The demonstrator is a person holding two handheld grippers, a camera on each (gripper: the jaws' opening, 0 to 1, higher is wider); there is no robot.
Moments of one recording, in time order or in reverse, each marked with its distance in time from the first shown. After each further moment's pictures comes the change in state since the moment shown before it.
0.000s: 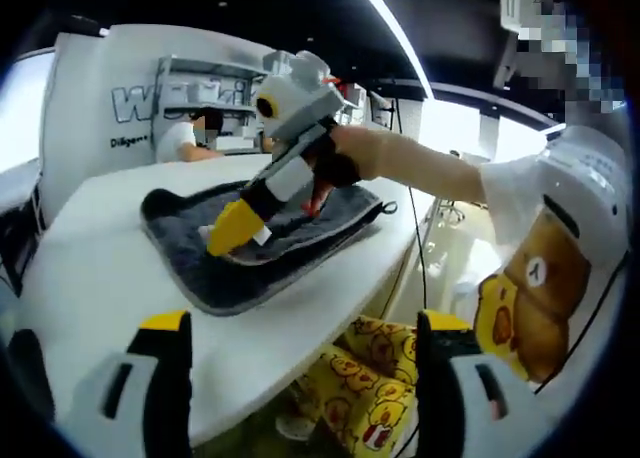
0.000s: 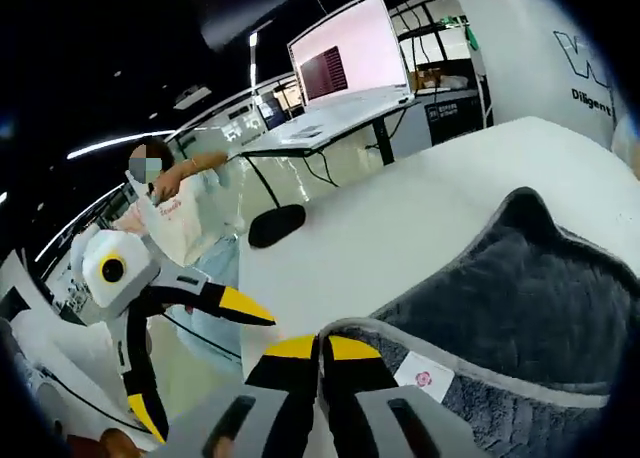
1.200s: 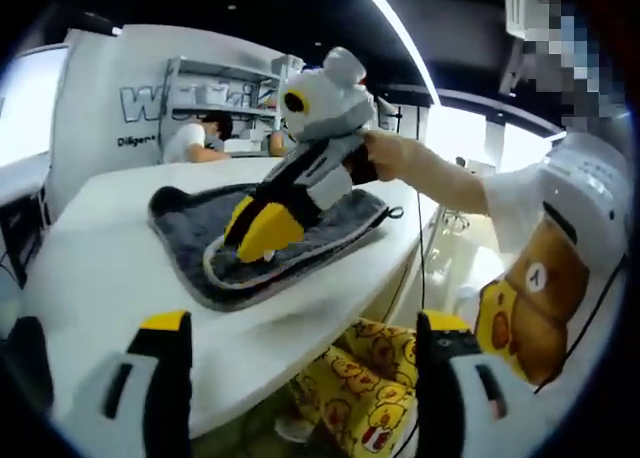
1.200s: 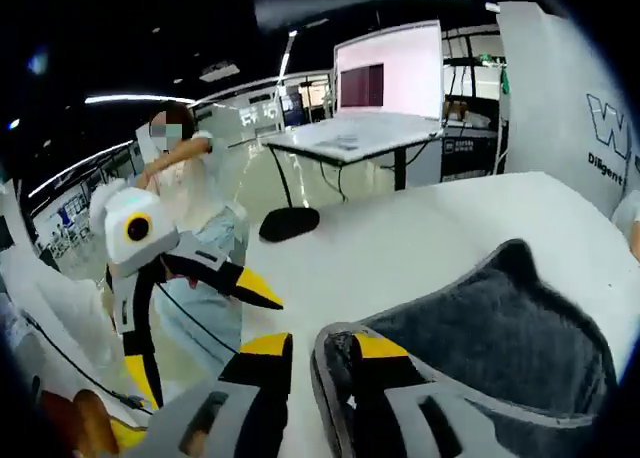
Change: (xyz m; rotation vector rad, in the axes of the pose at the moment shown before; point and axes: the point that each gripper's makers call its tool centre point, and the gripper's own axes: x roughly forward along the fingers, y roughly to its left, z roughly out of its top) left arm -0.007 0.007 -0.003 -0.022 -0.023 0.025; right arm -0.056 0.010 0.020 -0.235 -0.124 -0.081
